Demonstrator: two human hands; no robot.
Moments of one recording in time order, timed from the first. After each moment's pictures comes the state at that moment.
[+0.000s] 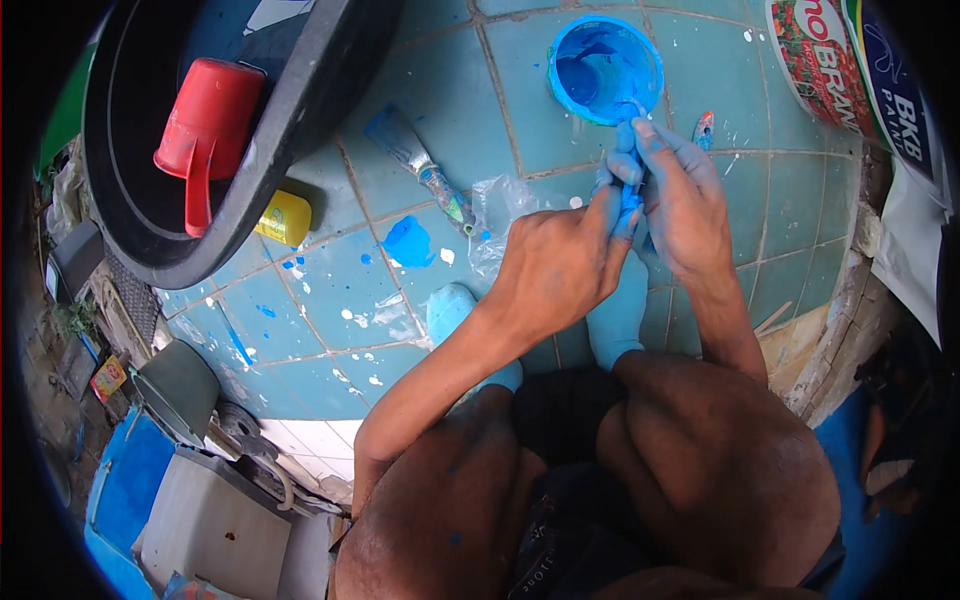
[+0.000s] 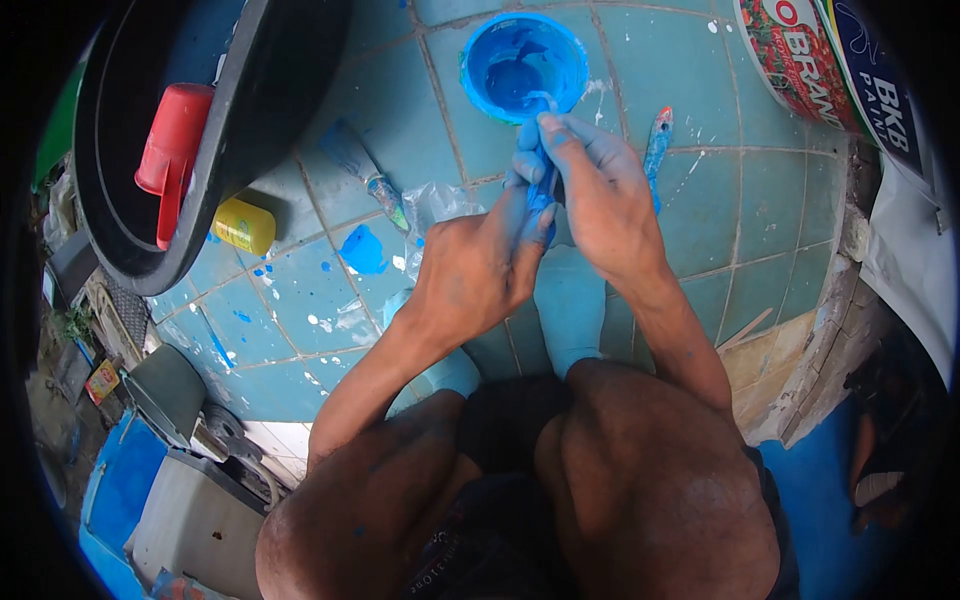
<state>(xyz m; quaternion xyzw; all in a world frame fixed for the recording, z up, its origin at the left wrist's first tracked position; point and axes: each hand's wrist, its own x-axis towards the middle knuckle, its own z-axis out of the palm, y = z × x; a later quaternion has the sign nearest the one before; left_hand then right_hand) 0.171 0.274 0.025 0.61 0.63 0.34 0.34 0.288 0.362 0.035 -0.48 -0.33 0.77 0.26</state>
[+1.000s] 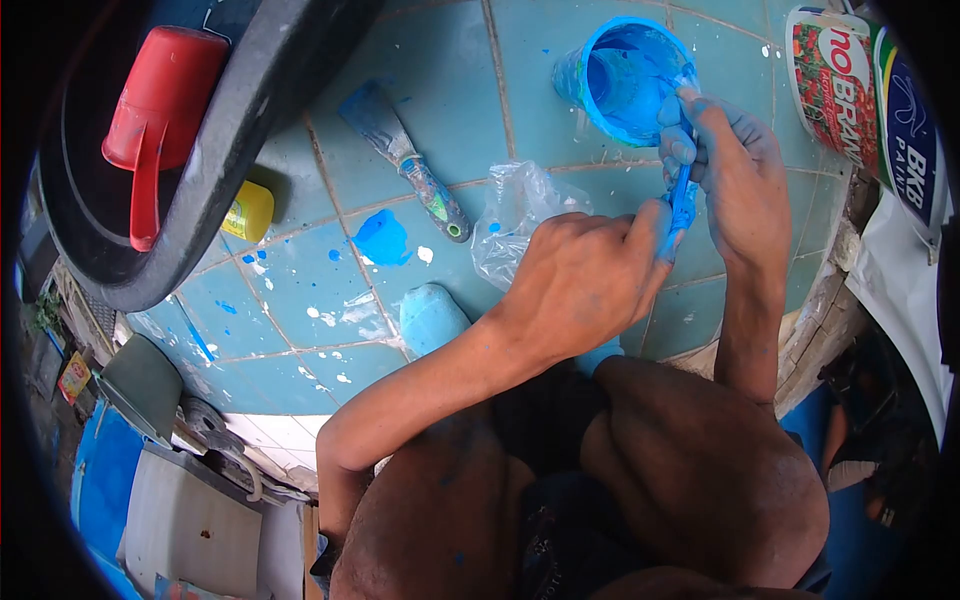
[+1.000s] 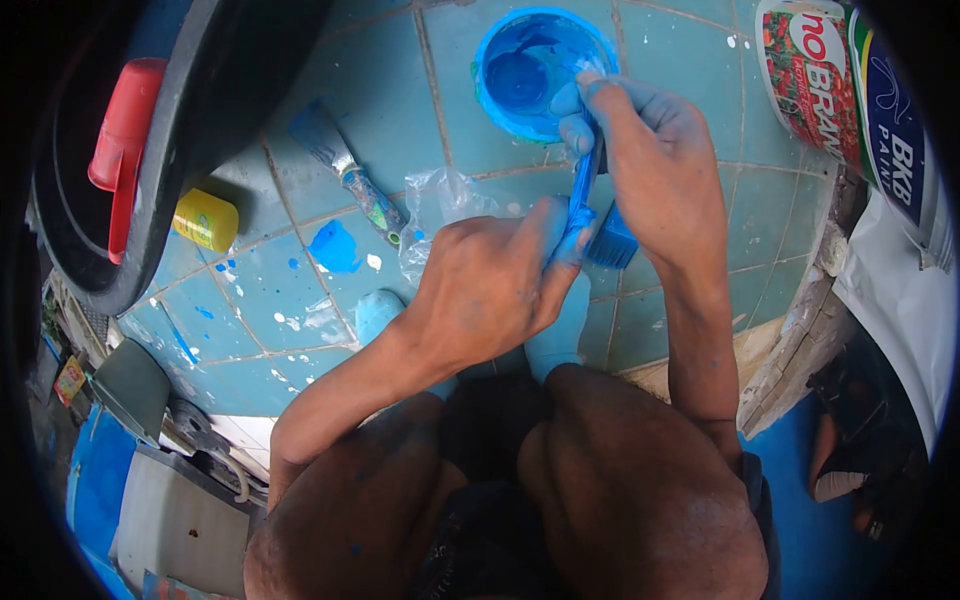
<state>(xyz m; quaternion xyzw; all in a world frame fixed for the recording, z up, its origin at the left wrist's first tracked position) 0.170 0.289 0.026 0.60 0.60 0.38 0.36 0.274 0.408 0.047 -0.59 -0.50 0.62 0.14</state>
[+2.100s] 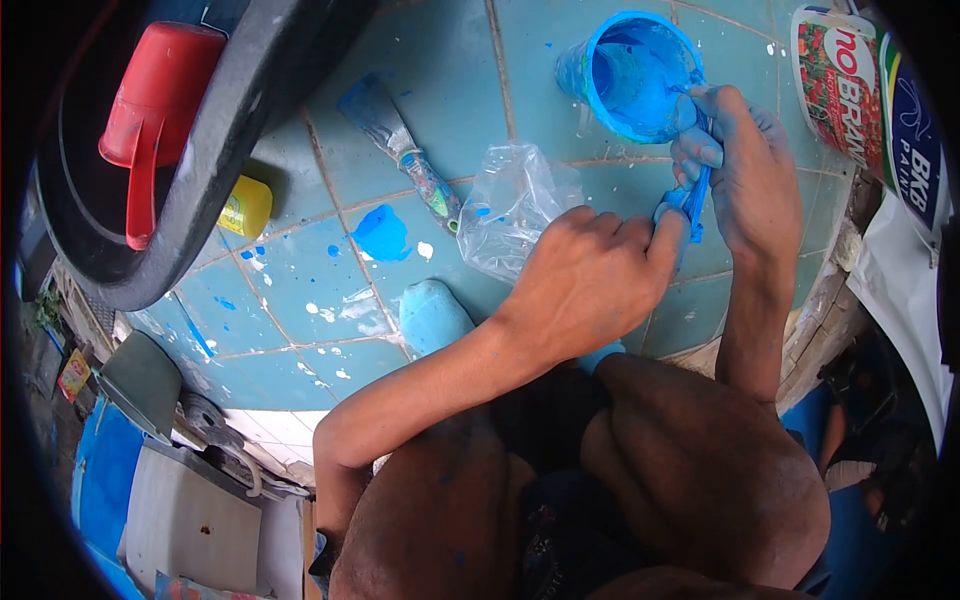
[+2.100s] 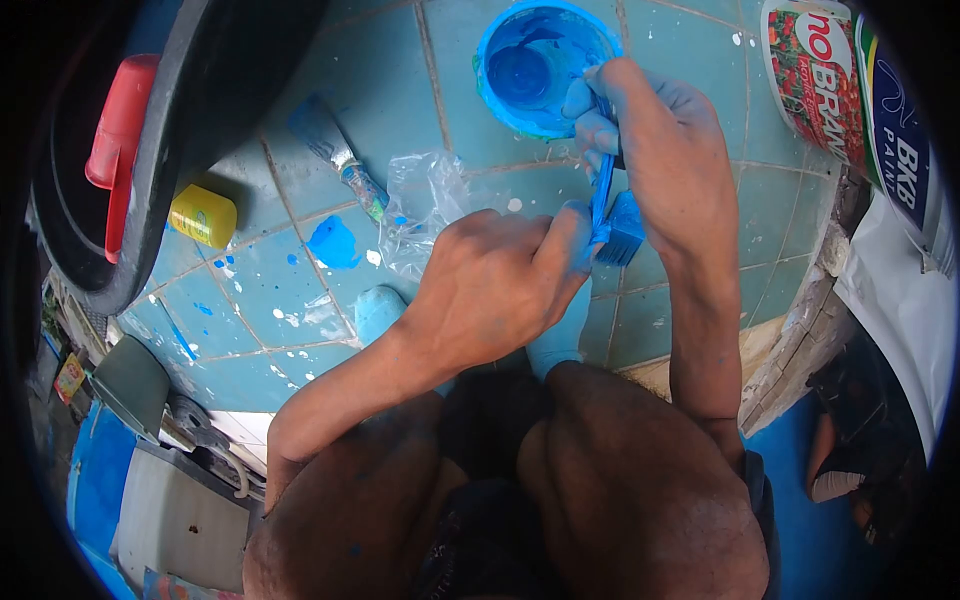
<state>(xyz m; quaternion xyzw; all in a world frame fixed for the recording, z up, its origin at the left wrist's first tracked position) 0.172 0.287 0.023 0.68 0.59 0.30 0.32 0.271 0.413 0.050 -0.59 -0.44 0.66 0.16</state>
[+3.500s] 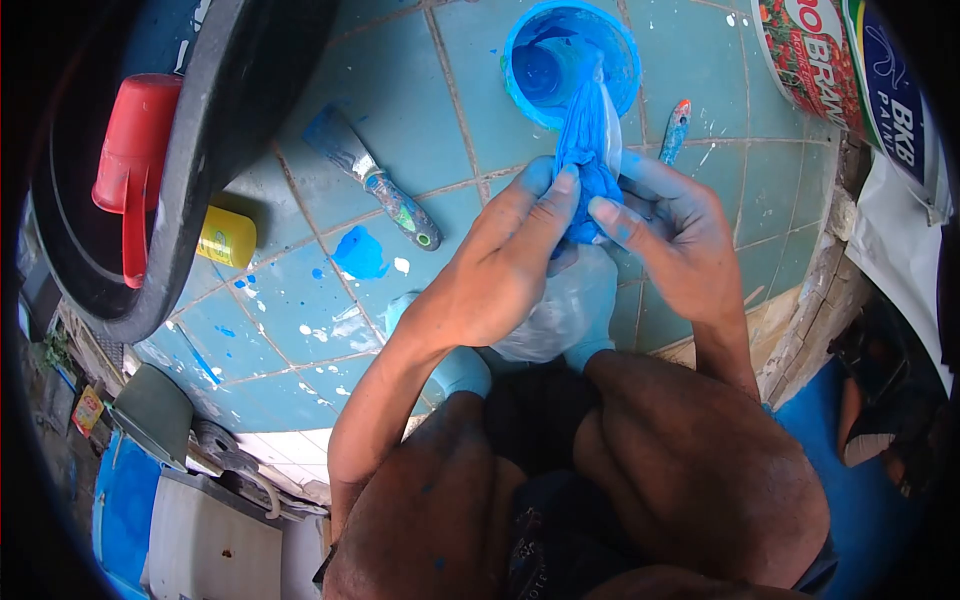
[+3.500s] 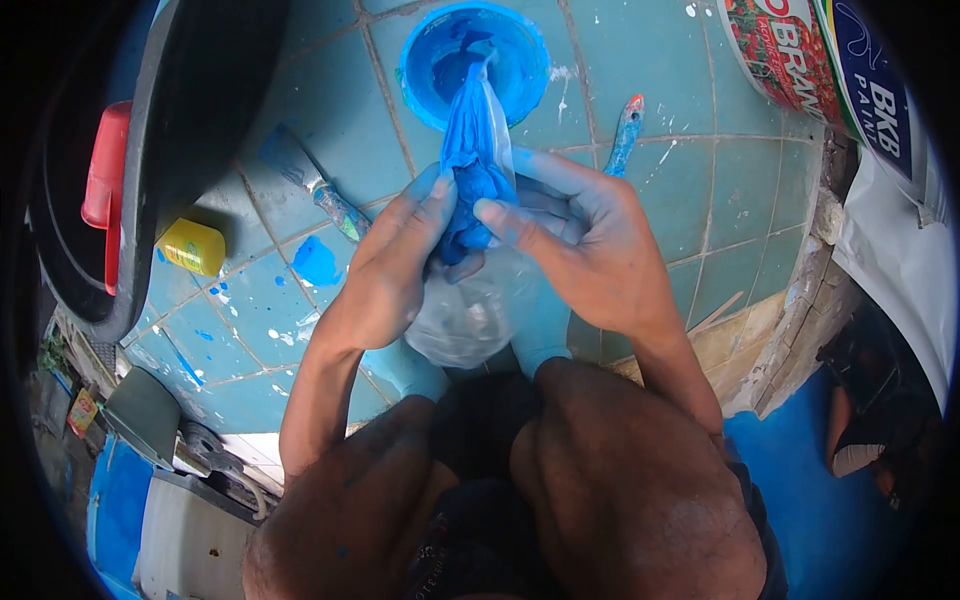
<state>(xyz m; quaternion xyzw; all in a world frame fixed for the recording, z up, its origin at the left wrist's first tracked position) 0.146 0.298 0.040 0.09 0.48 0.41 0.77 0.303 0.359 0.055 -0.48 -0.42 0.75 0.19</state>
